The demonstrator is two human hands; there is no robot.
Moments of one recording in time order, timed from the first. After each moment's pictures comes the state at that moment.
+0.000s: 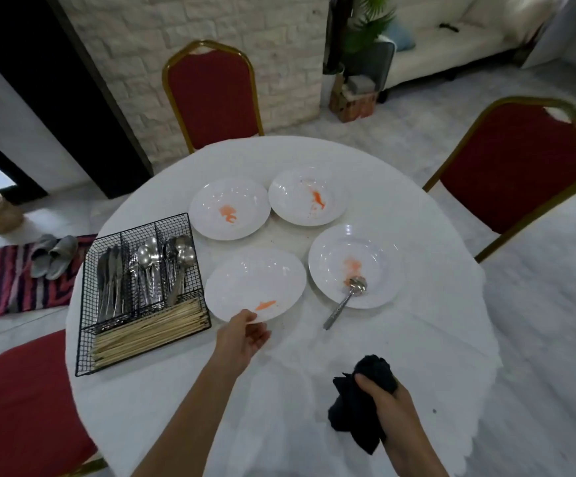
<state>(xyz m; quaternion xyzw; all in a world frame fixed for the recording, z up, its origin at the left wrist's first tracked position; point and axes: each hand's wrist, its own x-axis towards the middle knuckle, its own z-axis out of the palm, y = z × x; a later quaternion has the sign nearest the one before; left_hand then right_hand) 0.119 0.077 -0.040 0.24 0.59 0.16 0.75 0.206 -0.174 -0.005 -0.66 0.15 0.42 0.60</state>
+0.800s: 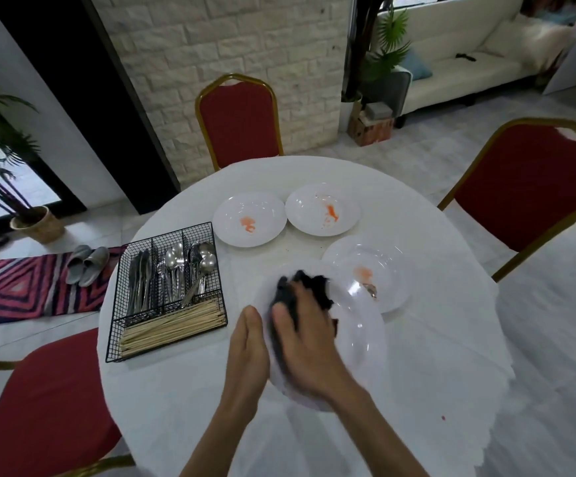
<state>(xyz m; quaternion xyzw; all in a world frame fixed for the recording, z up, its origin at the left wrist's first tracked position) 0.076 -0.013 0.080 0.58 0.48 0.27 0.60 0.166 -0.072 0.079 -0.75 -0.38 0.25 0.48</state>
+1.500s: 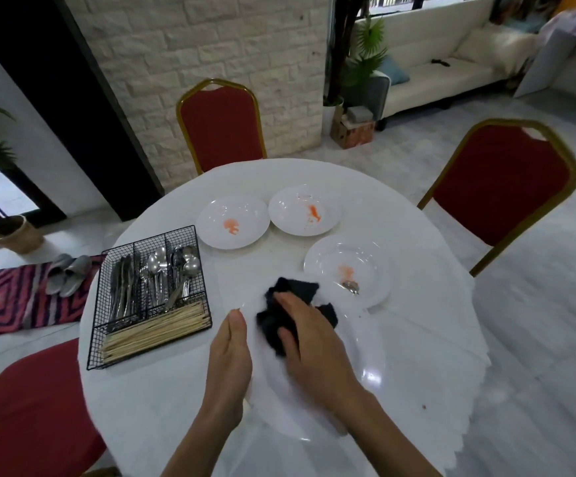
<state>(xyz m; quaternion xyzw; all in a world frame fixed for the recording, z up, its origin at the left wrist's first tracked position) 0.074 -0.024 0.087 0.54 0.51 0.24 0.63 0.182 -0.108 0.056 -0.78 -0.46 0.14 0.40</state>
